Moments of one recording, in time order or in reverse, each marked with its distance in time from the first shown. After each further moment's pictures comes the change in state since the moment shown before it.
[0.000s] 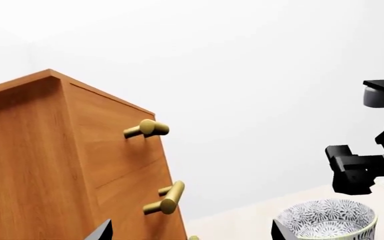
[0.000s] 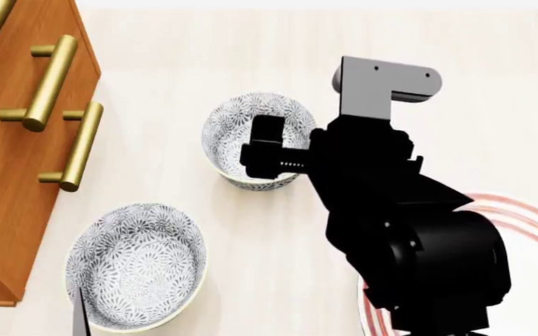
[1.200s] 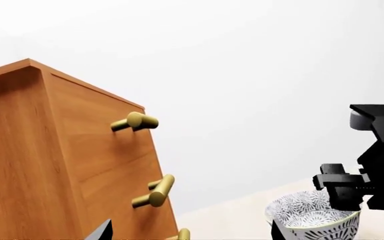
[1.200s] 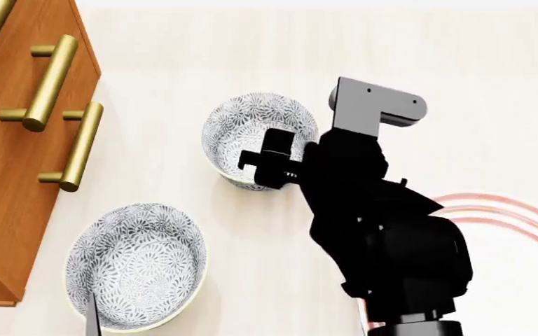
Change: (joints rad) left arm -0.010 -0.021 0.036 -0.009 -0.010 -0.023 -0.004; right arm 0.050 -0.051 -0.025 0.320 0.006 -0.200 -0.001
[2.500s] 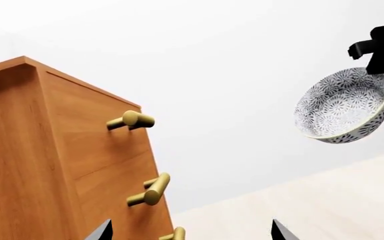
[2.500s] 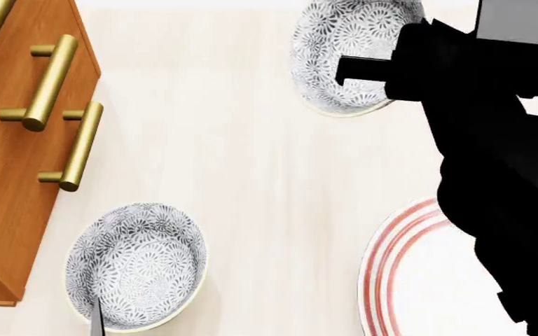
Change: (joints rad) left arm -0.002 -0.017 0.030 -0.001 -0.006 0.000 -0.022; right arm -0.004 0.310 0.060 -0.675 0.161 0.225 0.141
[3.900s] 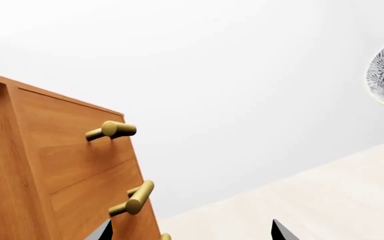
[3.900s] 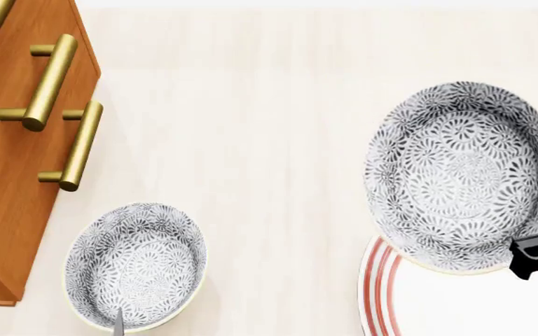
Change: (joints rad) left arm 0.003 -0.013 0.053 0.046 0.045 -0.053 0.009; right arm -0.503 0.542 0.534 -0.430 0.452 0.170 -0.372
